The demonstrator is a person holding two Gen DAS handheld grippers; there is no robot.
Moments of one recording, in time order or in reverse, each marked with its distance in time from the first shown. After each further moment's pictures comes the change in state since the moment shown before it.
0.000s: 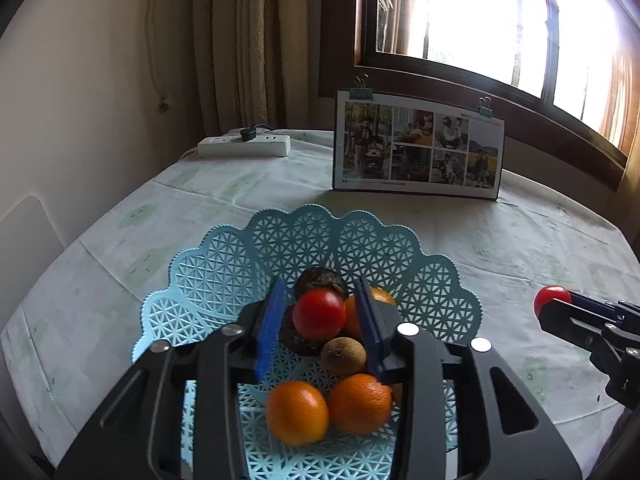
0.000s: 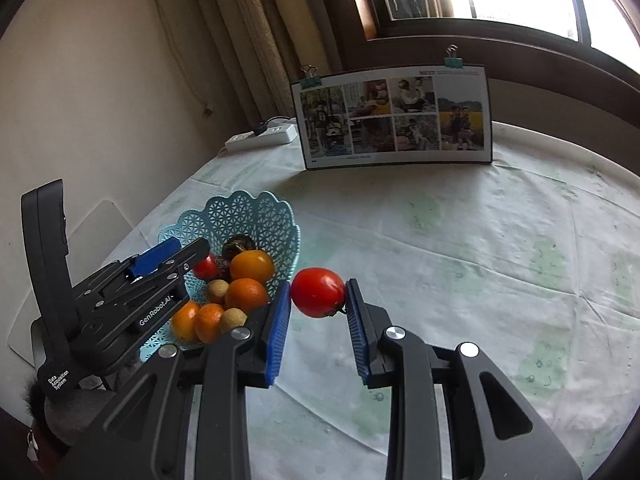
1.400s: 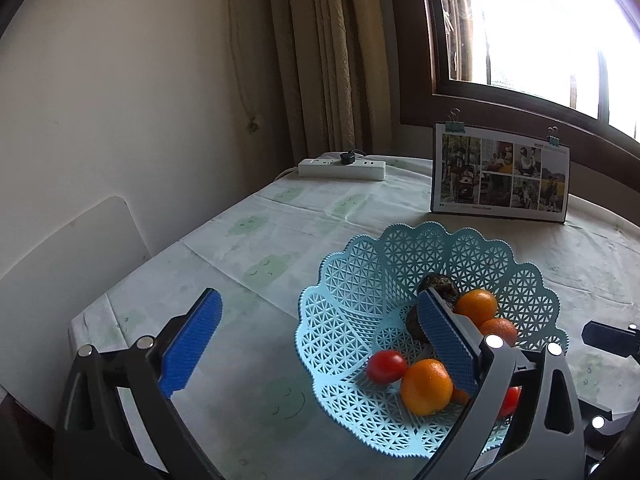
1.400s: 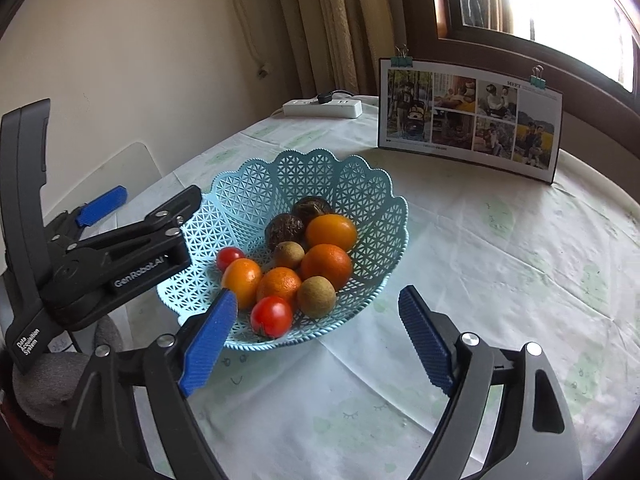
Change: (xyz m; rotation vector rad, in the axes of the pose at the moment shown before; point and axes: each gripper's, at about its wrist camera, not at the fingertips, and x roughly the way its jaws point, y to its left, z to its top) left arm -0.048 0.052 -0.016 -0.037 -0.099 0.277; right arm 0.020 0.070 -0.025 -0.200 0.057 0.038
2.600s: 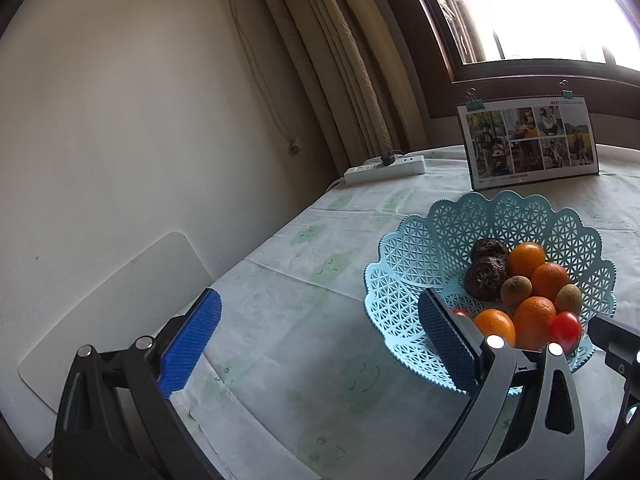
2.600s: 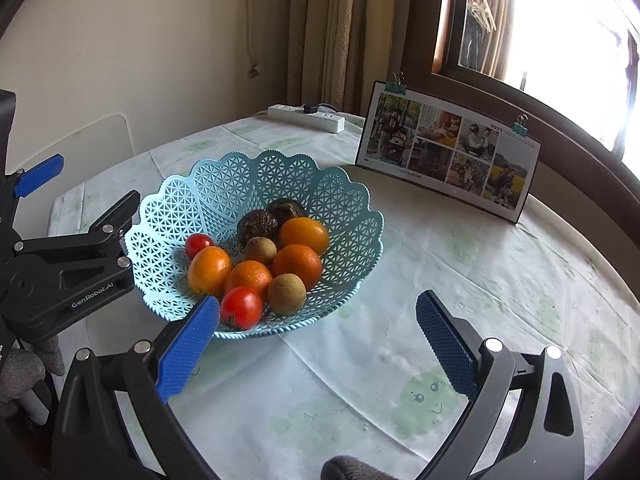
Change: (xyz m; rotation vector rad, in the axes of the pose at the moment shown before) left arm -0.028 0.001 -0.024 0.167 -0.071 0.208; right arm -0.006 0.016 -0.011 -0.154 -0.053 -0.167
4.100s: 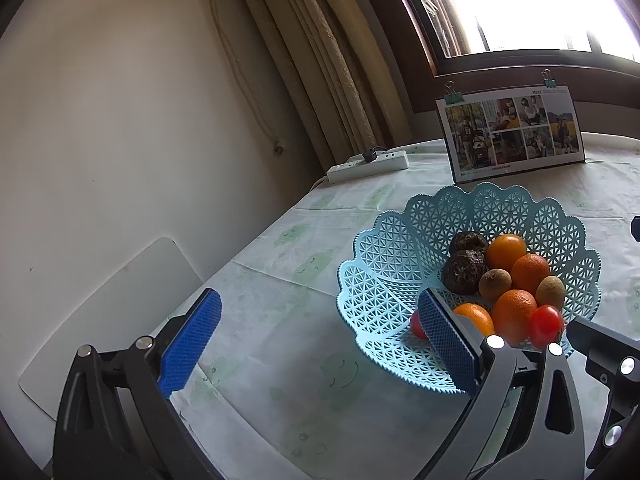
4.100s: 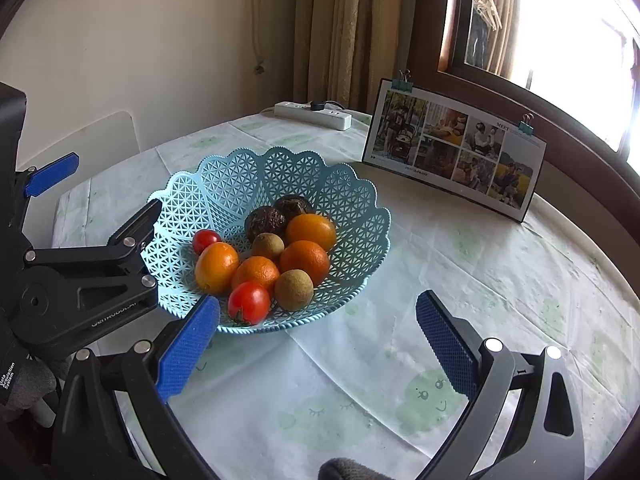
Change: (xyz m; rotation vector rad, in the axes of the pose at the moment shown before) left arm -0.006 -0.010 0.001 0.040 0.006 -0.036; right arm -0.001 0.002 -0.001 -0.005 0.010 0.021
